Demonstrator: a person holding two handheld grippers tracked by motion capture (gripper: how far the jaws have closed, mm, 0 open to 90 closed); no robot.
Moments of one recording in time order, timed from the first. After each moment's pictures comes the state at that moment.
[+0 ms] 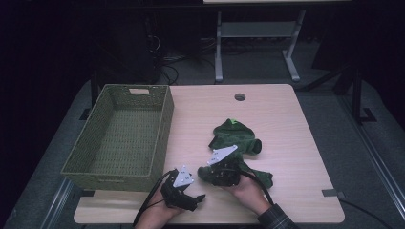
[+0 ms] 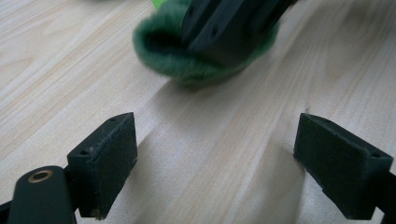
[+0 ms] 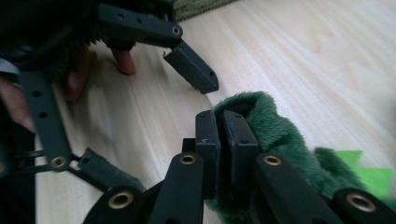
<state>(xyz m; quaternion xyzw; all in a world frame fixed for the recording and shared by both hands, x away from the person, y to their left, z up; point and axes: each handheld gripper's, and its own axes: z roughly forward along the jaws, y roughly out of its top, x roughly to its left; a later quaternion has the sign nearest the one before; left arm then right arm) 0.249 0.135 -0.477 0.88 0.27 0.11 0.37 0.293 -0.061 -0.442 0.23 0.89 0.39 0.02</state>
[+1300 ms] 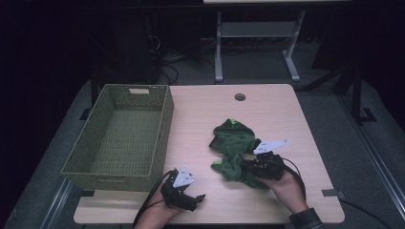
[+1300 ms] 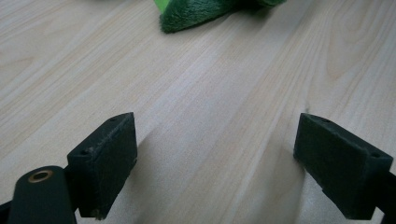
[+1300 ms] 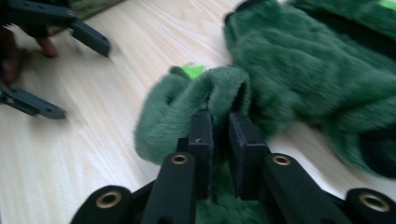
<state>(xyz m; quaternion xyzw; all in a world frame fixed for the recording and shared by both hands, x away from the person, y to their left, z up) 0.249 0.136 -0.477 0.88 0.26 0.11 0.37 0.297 -0.177 -0.429 0.34 0.85 0.39 0.08</state>
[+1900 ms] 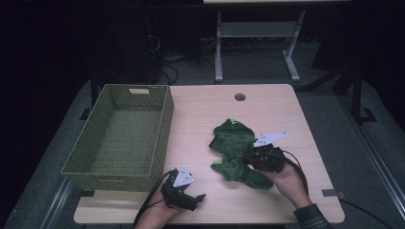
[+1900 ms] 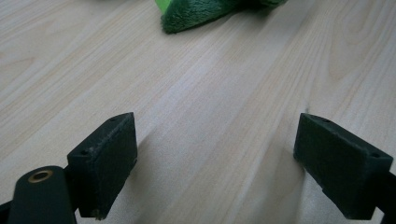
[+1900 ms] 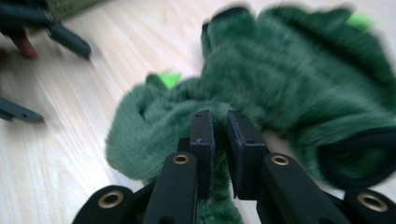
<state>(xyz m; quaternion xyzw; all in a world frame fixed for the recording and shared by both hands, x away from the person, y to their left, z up) 0.249 0.135 -0.477 0.88 0.27 0.11 0.37 0.316 -0.176 -0.424 0.34 0.86 0.37 0.08</state>
